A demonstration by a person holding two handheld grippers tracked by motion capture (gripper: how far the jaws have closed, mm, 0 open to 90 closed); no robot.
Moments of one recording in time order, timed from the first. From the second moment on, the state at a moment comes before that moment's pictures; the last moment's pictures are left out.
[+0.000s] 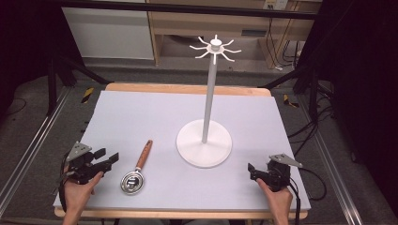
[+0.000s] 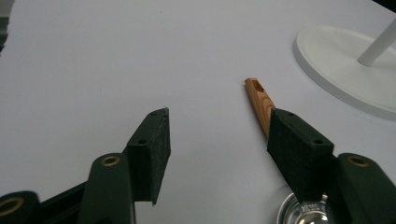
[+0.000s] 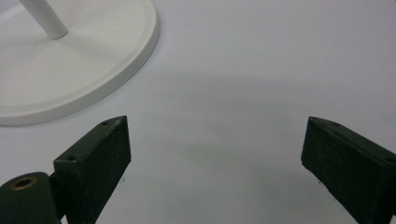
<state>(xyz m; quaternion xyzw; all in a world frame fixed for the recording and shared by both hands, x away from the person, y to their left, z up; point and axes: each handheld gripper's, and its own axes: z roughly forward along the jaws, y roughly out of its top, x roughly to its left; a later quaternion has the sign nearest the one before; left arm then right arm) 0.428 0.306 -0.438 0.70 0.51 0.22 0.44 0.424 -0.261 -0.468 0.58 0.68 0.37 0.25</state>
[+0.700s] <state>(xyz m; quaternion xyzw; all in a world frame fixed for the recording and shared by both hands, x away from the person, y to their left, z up) 0.433 0.270 -0.421 0.74 0.48 0.23 0.42 0.424 -0.258 -0.465 0.58 0.68 0.37 0.26</state>
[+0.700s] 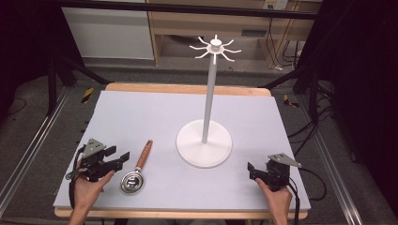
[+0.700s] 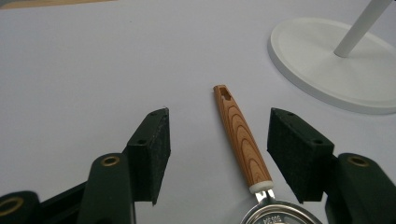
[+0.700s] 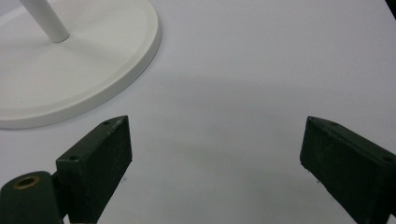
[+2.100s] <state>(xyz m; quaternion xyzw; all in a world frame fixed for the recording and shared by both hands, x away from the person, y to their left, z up) 0.463 0.221 -0.448 0.81 0.47 0.17 0.32 0.424 -0.257 -0.467 0.57 0.69 0.36 0.25</state>
